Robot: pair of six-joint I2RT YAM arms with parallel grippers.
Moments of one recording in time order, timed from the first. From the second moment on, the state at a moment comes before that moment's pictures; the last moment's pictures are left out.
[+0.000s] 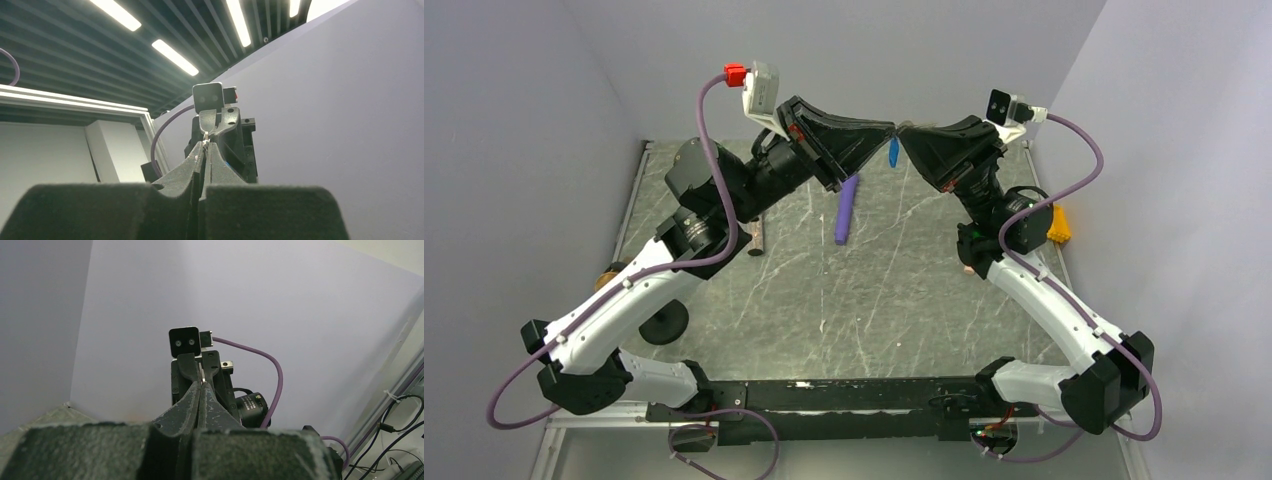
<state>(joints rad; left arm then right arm) -0.95 1.31 1.66 0.17 0.17 -0.49 0.54 1.21 1.10 1.20 -0.41 1.42</state>
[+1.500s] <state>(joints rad) -0.94 1.37 2.07 -0.58 0.42 -0.33 0.63 1.04 1.06 0.89 -0.60 1.20</state>
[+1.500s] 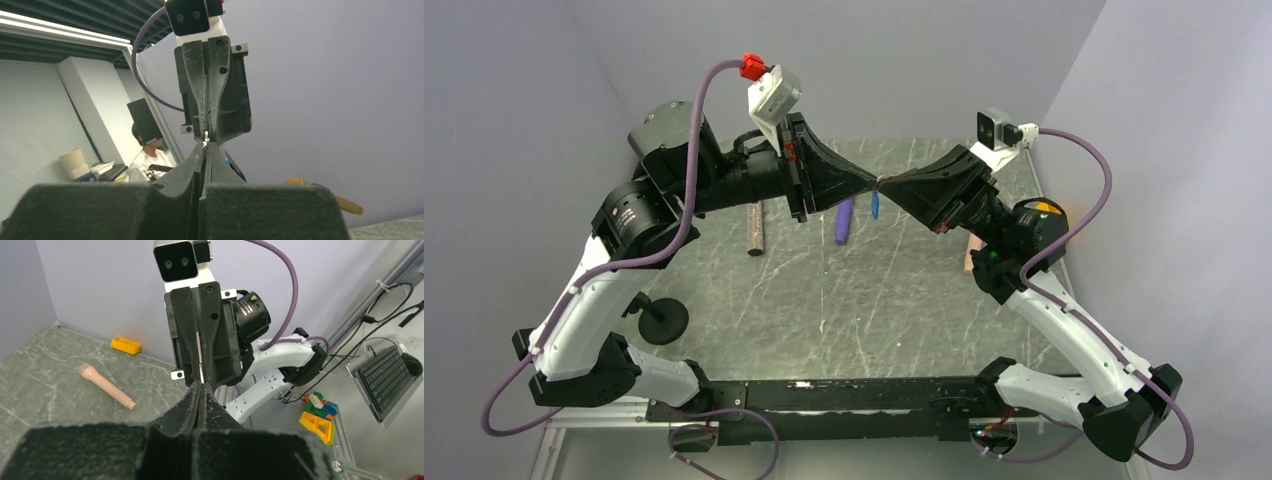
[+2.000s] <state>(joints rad) -0.94 1.36 2.10 -0.71 0.47 -0.30 0.67 1.01 1.05 0.75 -0.64 1.11</state>
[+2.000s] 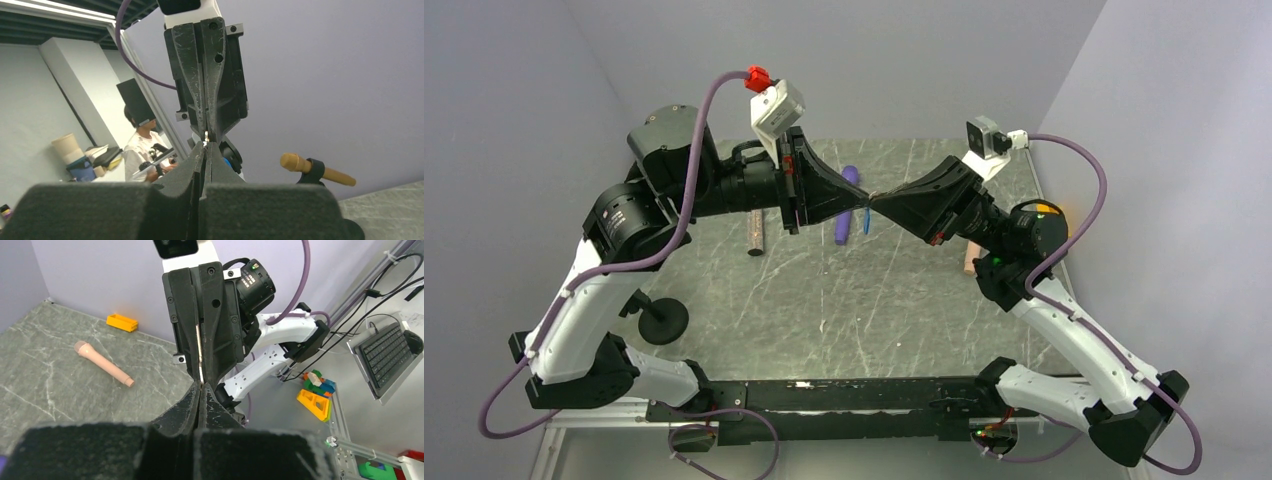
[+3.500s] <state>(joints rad) -0.90 1.01 1.47 0.02 0.13 -0.36 0.65 1.16 1.10 0.89 -0.45 1.19</state>
